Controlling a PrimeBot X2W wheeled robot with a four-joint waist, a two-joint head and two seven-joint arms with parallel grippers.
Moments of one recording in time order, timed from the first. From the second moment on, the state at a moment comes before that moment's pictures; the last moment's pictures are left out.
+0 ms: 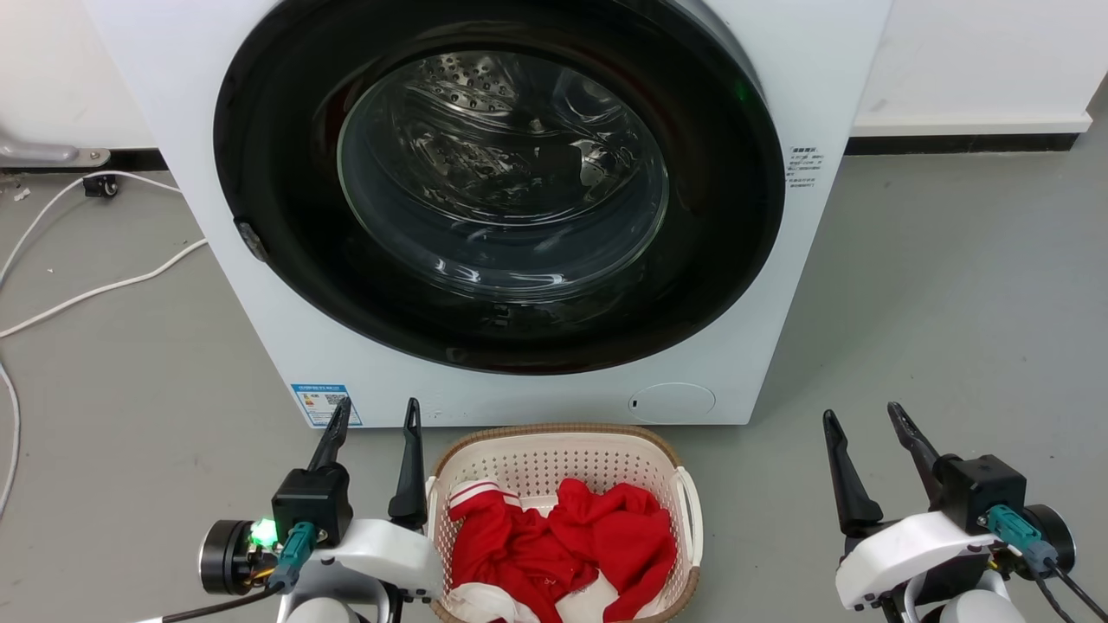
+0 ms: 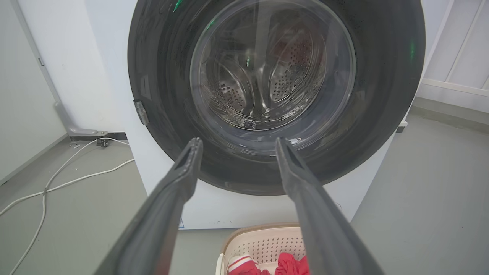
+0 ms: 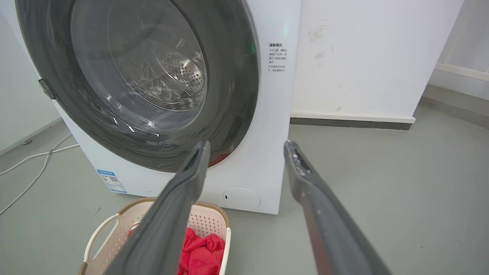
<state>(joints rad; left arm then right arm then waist) -0.11 0.06 -0.12 0.27 -0.10 0.04 -0.26 -0.10 -0.07 0.02 0.33 0.07 0.13 -0.23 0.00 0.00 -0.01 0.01</state>
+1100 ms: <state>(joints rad) -0.15 0.05 -0.13 0.29 -0.13 0.05 -0.26 -0.14 -0.08 0.03 0.34 0.11 0.13 -0.19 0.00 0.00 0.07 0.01</state>
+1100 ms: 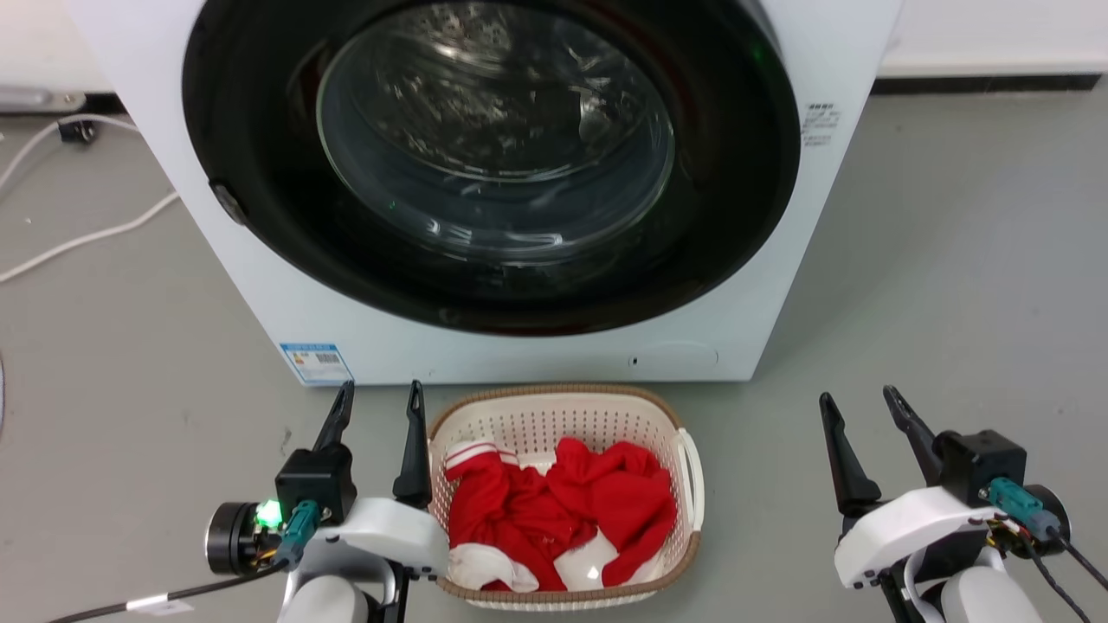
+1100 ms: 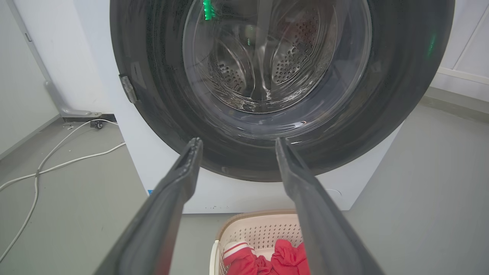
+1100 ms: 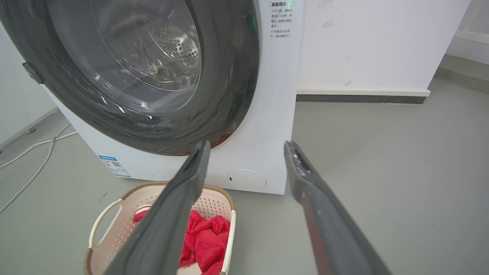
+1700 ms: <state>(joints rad) -0.39 0.05 -0.13 0.54 -0.14 0.08 -0.26 -0.38 -0.16 0.16 0.55 0.29 0.13 -0.07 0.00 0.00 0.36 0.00</state>
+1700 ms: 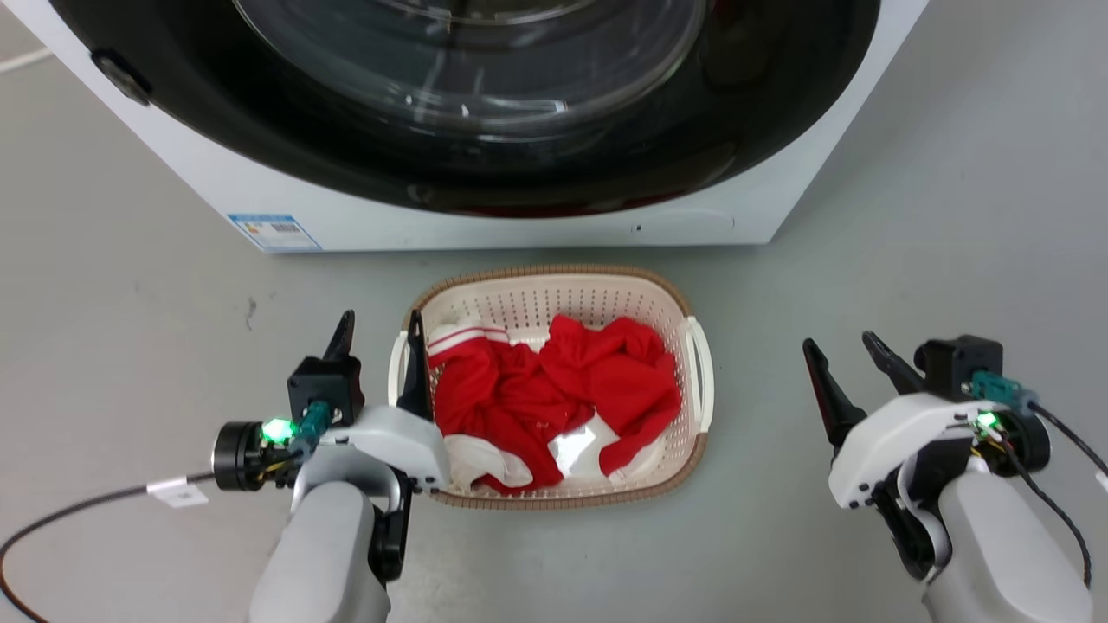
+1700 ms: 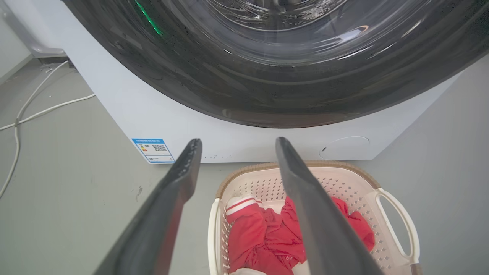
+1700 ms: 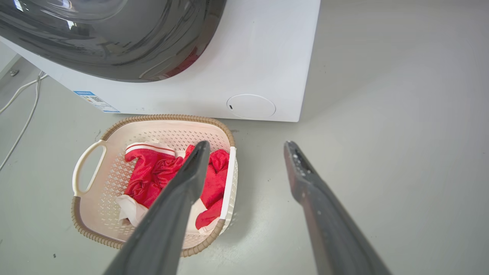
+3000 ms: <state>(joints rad) -0.87 0.11 -0.13 1.12 -0.19 0.02 -0.17 -0.93 -0.22 0.69 1.04 0.64 0.13 0.07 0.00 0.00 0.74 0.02</state>
